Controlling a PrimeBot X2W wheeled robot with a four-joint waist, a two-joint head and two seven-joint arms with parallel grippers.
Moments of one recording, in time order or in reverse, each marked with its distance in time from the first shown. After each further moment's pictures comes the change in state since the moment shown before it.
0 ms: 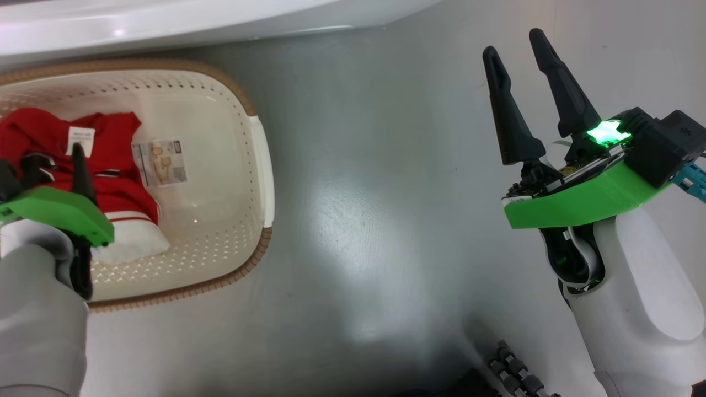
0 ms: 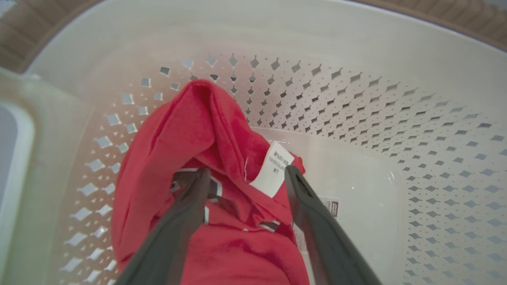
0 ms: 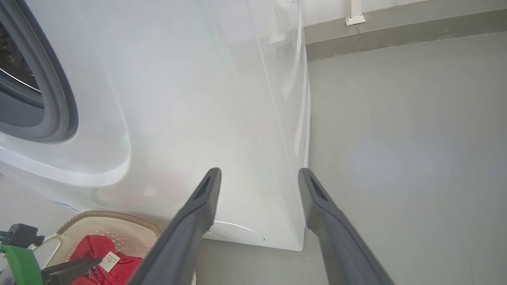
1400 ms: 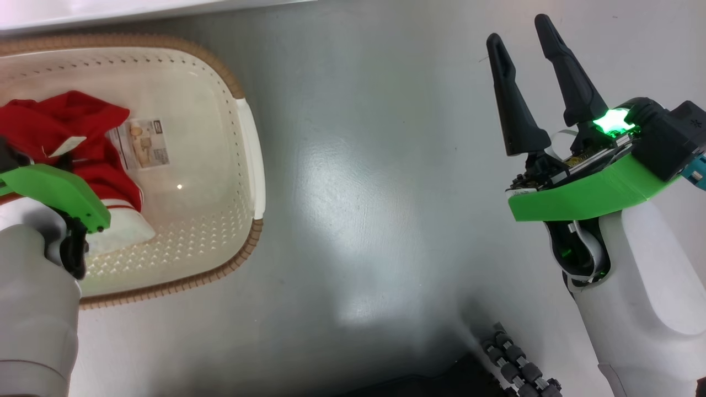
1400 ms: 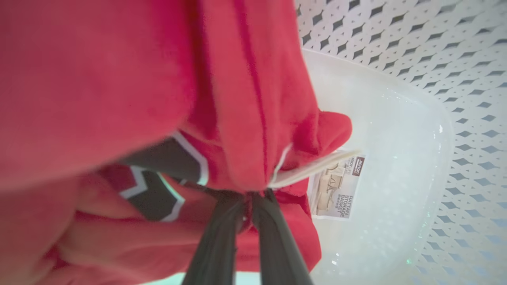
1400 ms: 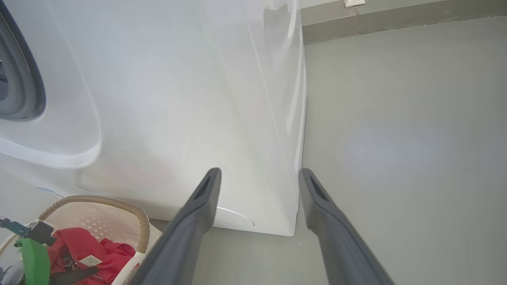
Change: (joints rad) left arm -0.111 0.017 -0.036 0.121 -0.055 0.016 0.191; right arm -0.020 -0.008 0.000 -0.016 -0.007 0.000 0.000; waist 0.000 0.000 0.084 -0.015
